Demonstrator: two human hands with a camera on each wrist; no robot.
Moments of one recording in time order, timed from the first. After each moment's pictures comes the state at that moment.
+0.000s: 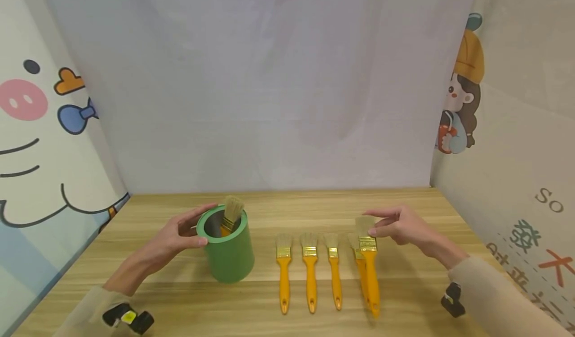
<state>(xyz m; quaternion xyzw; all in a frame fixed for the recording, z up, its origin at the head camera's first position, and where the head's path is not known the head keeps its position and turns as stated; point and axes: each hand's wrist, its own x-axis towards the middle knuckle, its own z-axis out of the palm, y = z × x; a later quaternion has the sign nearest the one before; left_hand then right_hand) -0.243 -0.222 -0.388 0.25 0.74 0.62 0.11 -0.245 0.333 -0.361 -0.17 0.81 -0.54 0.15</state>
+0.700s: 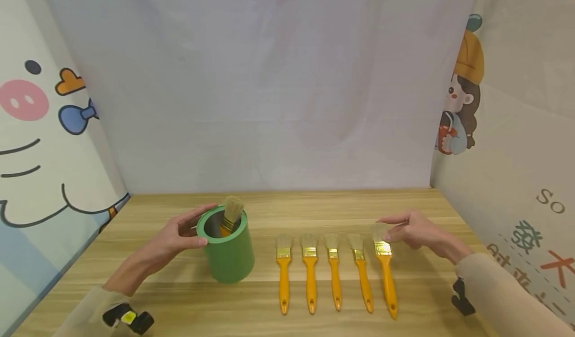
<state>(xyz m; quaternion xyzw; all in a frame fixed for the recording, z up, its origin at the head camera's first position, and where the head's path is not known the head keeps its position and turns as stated) -0.244 -0.222 -0.389 0.25 0.74 0.61 0.11 -0.264 0.371 -0.386 -0.14 0.83 -0.50 0.20</state>
